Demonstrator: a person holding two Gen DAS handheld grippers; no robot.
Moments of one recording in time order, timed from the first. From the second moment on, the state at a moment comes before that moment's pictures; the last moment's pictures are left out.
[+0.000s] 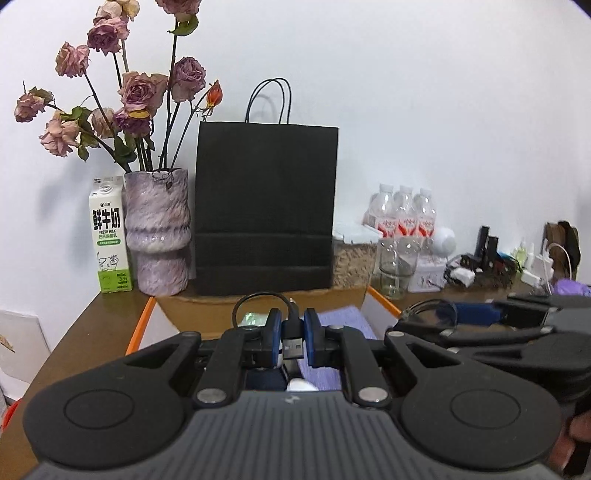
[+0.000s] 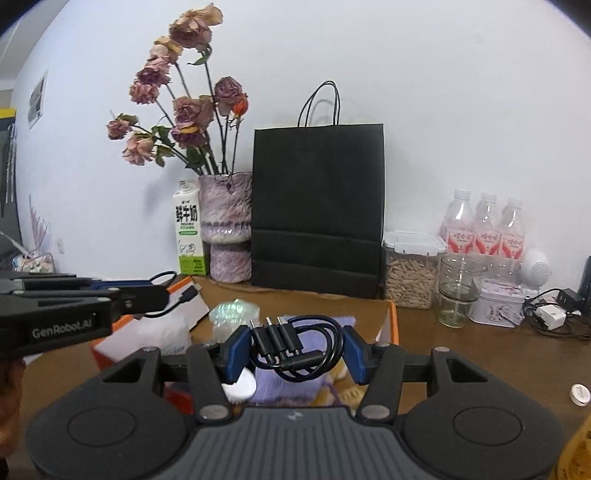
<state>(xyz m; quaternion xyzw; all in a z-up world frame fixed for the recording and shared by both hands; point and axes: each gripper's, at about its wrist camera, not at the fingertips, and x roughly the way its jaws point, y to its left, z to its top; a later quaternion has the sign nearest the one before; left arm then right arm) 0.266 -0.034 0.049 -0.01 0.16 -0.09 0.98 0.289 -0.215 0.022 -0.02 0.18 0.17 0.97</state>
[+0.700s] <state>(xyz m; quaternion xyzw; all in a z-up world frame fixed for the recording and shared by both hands) 0.341 -0.036 0.014 0.02 0.19 -0.06 0.98 0.367 -0.212 -0.016 -0.01 0.24 0.15 0.96</state>
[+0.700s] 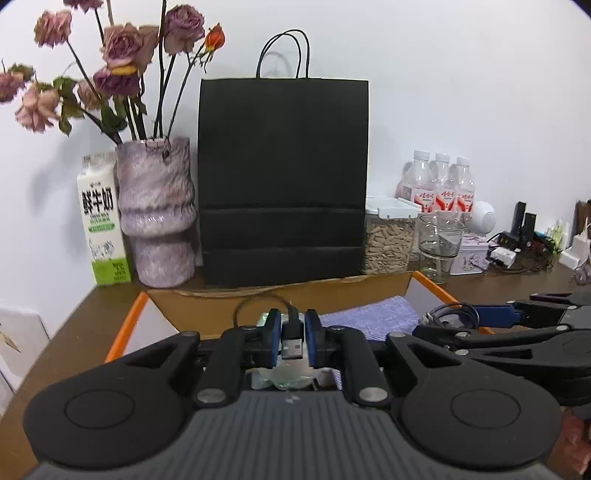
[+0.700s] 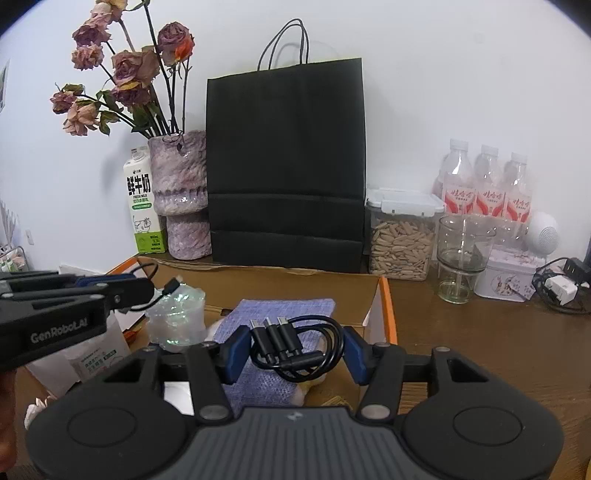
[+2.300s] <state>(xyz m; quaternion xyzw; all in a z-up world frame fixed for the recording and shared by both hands) 0.306 -0.018 0.010 0.03 0.19 0.01 0.98 0.336 -0.210 -0.013 -0.04 0.24 0.13 0.96</state>
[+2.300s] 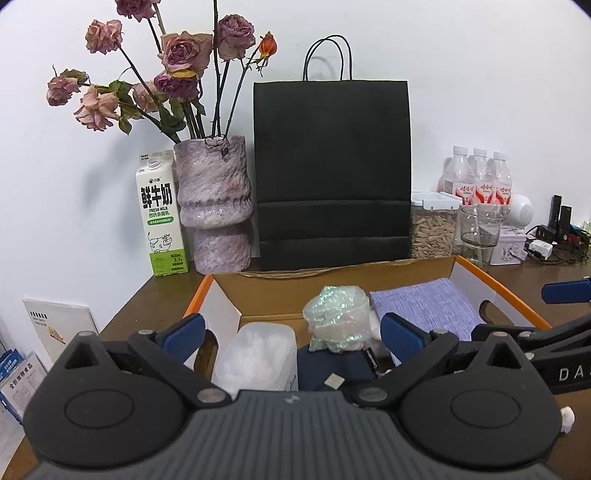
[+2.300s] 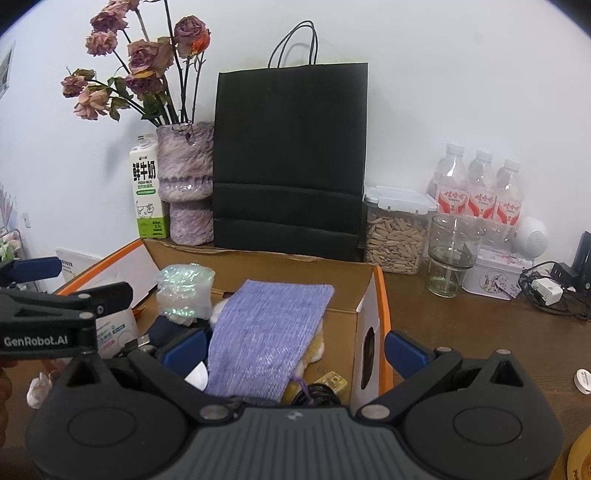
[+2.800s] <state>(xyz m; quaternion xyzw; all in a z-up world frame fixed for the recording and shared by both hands) 0.267 -0.006 -0.002 0.03 0.18 0.02 0.98 0.296 -0.220 -0.021 -0.04 0.24 0.14 0.96</state>
